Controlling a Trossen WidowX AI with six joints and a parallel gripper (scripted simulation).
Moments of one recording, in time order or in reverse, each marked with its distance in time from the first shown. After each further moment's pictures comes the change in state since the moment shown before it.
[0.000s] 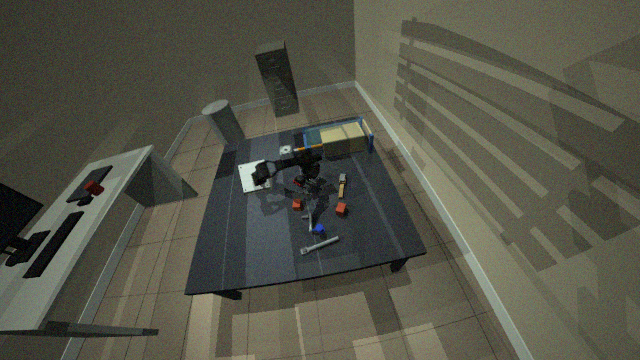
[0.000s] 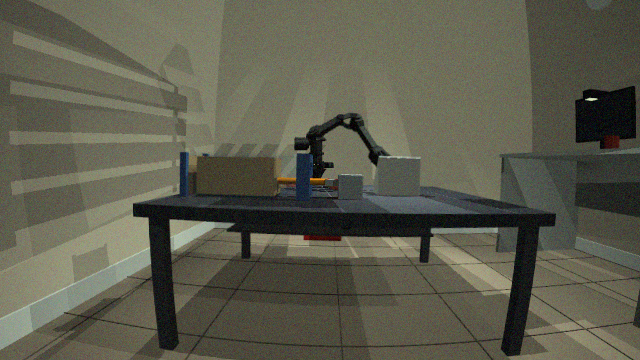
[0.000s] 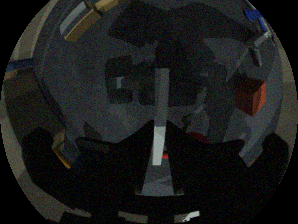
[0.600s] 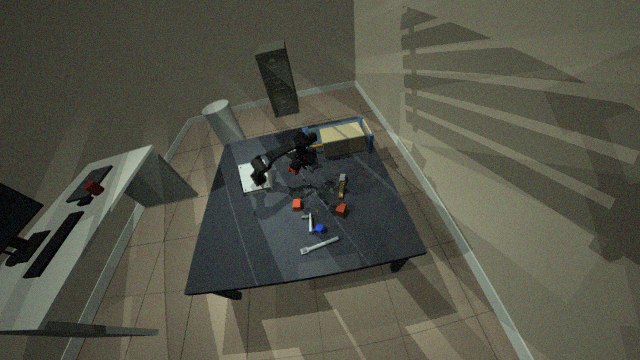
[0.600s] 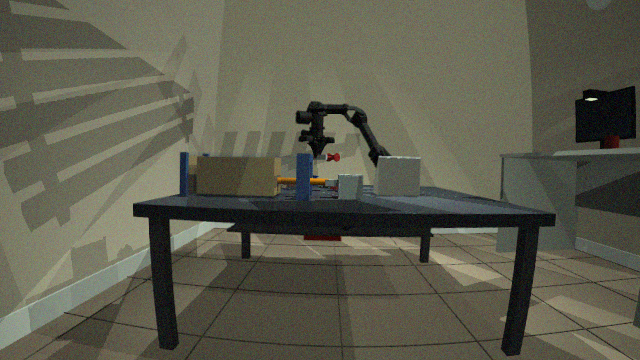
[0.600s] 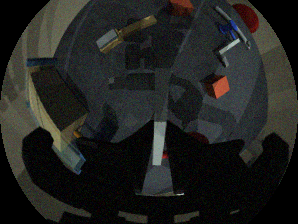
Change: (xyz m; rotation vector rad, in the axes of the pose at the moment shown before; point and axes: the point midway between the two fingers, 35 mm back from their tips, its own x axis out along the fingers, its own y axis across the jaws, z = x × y) arm -0.120 -0.001 -0.004 -0.006 -0.012 0.001
